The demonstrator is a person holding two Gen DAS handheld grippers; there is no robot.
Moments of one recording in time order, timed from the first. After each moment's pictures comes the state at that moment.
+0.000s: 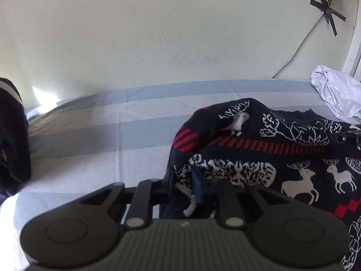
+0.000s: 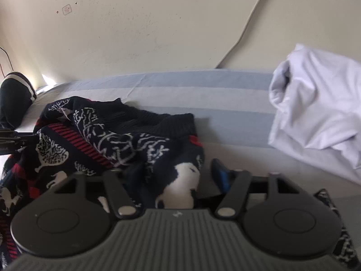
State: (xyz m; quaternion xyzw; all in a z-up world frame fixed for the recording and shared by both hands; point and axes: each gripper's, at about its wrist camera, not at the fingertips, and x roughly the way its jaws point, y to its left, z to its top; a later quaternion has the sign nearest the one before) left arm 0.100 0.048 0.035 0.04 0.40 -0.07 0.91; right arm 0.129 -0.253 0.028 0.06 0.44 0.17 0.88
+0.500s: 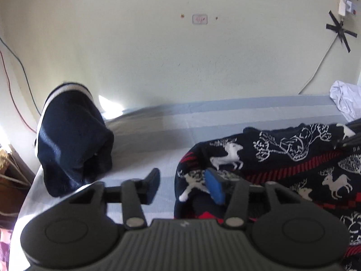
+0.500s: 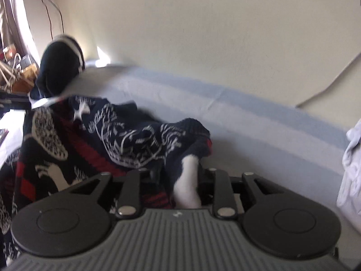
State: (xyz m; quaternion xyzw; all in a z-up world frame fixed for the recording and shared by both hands) left arm 0.028 0.125 0.089 0.06 0.35 0.00 0.94; right arm 0.115 -0.162 0.051 -0.04 0.42 0.30 0.86
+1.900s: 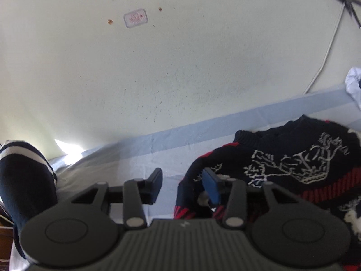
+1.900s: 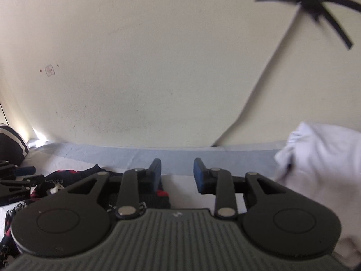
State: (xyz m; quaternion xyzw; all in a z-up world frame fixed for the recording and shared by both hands) left arm 0.146 0.028 0.048 0.12 0.35 0.00 0.93; right arm 0.189 -0.286 0.103 0.08 0.34 0.14 0.93
